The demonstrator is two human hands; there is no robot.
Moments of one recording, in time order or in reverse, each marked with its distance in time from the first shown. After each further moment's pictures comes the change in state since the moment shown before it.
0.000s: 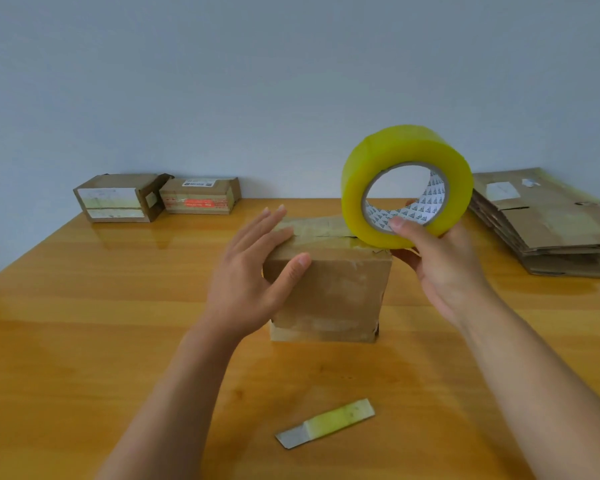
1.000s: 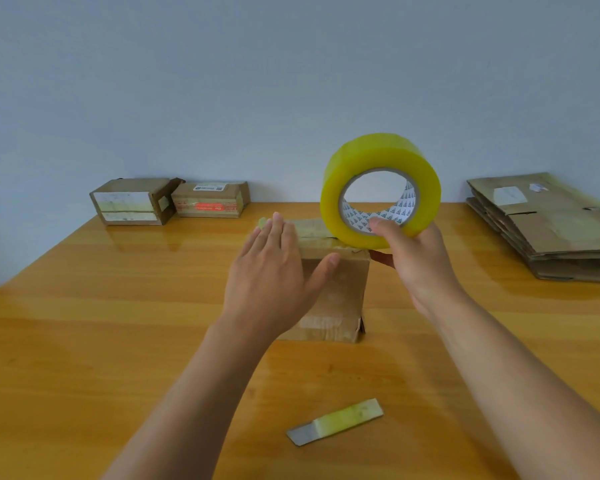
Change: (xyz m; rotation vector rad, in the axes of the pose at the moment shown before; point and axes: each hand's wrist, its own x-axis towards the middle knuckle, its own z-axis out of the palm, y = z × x) left_hand 0.008 0.038 -0.008 0.626 -0.282 -0.115; right_hand 0.006 0.011 0.031 -0.171 0.044 0.011
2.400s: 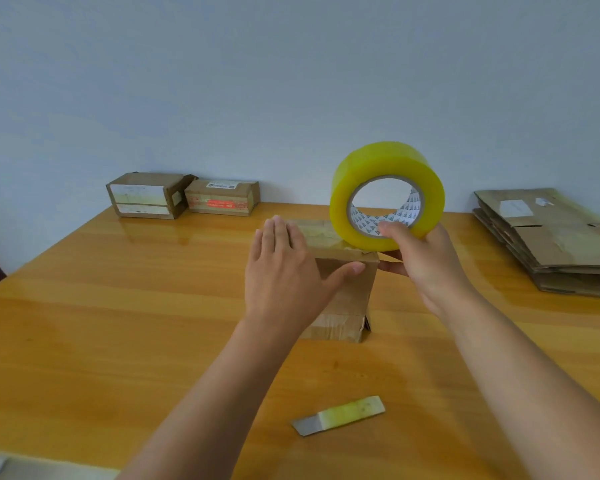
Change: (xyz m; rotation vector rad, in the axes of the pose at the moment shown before) left_hand -0.004 0.012 0.002 0.041 0.012 -0.163; right_hand 0.005 -0.005 -0.002 -0.022 -0.039 0.124
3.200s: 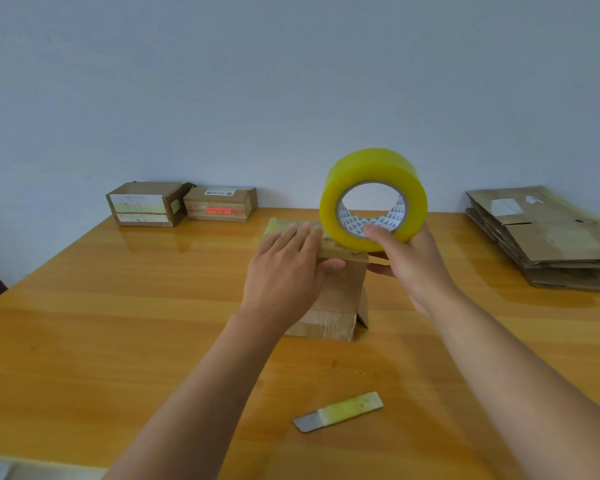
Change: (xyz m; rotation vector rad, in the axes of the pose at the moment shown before) left_hand 0.017 -0.018 0.028 -0.084 0.312 0.349; right_hand 0.004 0.012 0.002 -0.042 0.002 -0.012
